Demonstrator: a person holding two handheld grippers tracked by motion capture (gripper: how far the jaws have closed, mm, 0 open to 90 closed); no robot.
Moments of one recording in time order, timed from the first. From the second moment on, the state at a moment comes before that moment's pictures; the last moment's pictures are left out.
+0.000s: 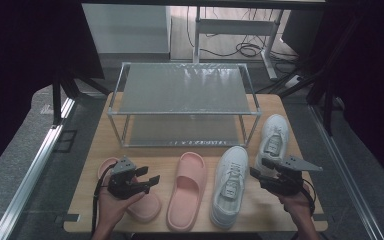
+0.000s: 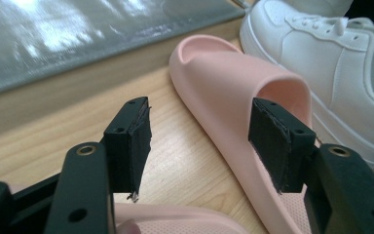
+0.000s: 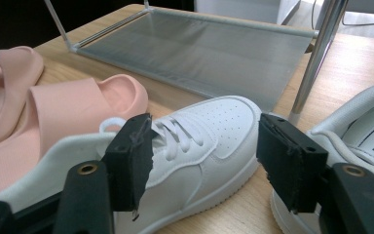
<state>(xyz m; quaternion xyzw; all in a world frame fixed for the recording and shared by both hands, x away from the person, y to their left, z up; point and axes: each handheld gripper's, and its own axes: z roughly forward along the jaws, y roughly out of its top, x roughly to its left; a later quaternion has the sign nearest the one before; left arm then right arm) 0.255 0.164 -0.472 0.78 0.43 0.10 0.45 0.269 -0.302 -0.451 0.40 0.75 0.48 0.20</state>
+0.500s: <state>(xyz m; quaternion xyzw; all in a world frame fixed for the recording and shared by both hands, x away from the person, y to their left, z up) 0.244 0.153 -0.472 0.79 0.42 0.11 0.44 0.270 -0.301 -0.462 0.40 0.74 0.50 0.19</state>
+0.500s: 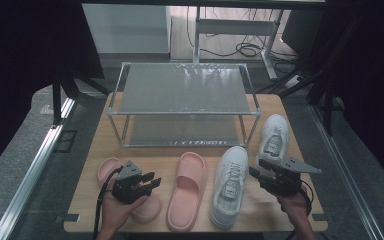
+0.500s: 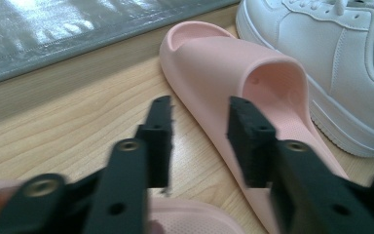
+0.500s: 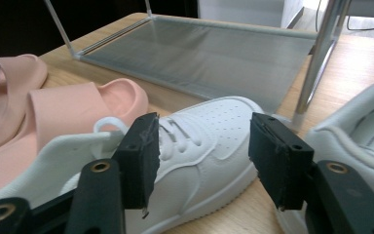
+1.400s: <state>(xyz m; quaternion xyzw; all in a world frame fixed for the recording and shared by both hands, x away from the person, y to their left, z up) 0.257 0.141 -0.482 0.81 0.42 0.09 0.40 0.267 -0.280 -0.451 0.39 0.76 0.49 0.19</state>
